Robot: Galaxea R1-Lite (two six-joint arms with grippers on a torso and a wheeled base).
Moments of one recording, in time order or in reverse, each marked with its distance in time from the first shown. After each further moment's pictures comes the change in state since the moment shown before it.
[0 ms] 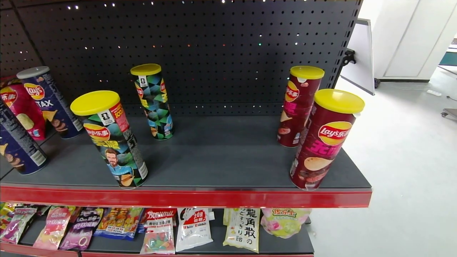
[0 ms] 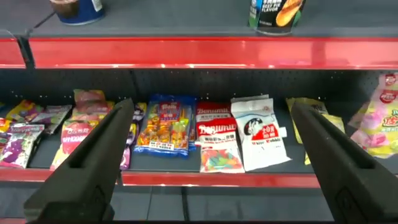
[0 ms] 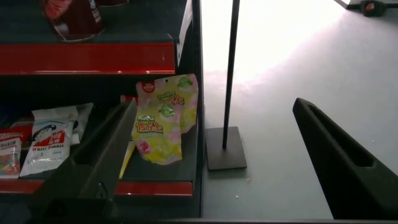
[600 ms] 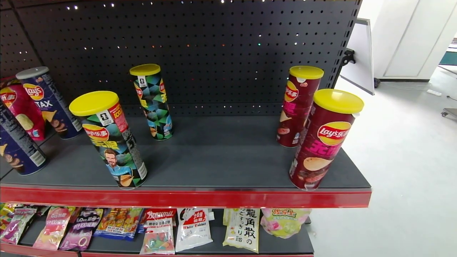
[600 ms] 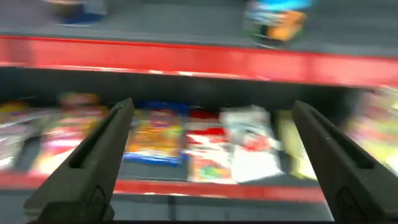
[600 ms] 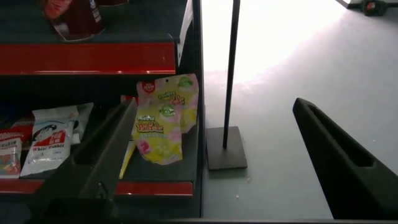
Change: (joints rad) left arm 0.000 0.000 0.037 -0.051 -0.099 -0.059; right arm 0.000 0.000 0.000 0.000 0.000 0.002
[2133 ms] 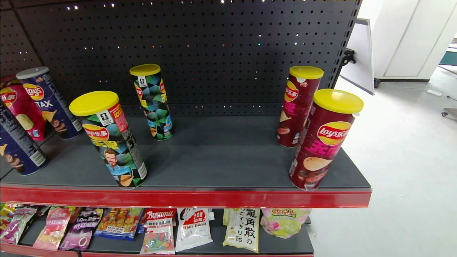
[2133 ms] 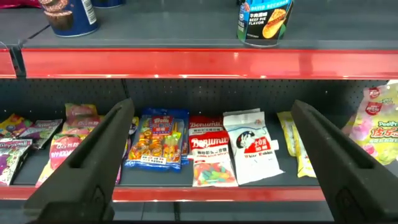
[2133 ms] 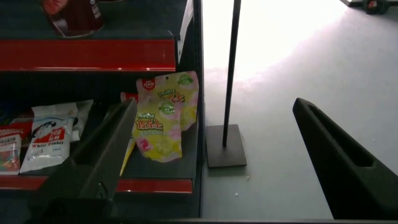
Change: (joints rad) left arm 0.084 -0.090 0.000 0.033 -0.013 0.053; right arm -0.009 0.037 0.000 0.000 0.004 -0.009
